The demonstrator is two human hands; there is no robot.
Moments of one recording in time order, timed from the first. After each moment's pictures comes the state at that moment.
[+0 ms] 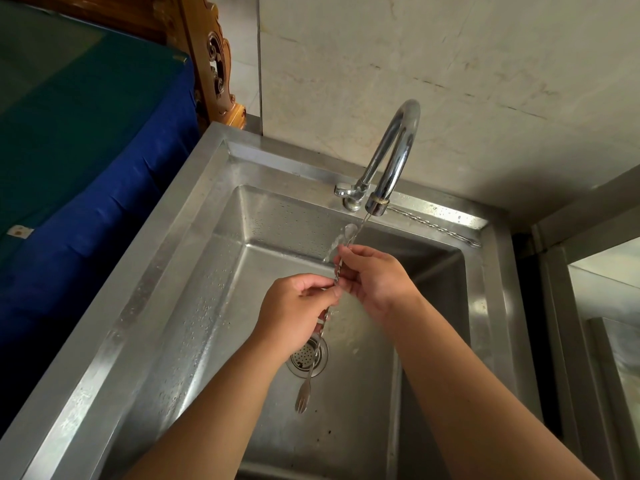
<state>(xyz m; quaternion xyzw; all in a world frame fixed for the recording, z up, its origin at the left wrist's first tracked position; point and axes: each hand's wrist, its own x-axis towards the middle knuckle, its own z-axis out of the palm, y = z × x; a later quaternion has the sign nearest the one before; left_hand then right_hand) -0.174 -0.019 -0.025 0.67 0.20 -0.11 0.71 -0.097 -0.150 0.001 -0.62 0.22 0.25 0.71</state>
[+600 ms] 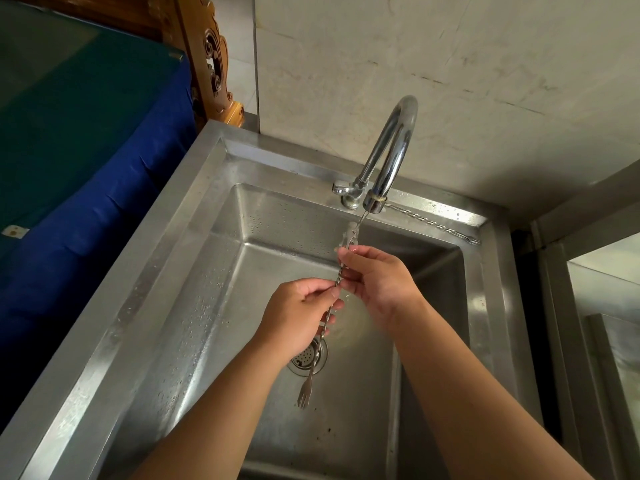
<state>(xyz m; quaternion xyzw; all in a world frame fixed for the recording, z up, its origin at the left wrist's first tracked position) -0.176 -0.025 -0.029 0.64 0.20 -0.14 0.72 -0.102 -0.160 -0.003 -0.62 0.21 0.23 0.72</state>
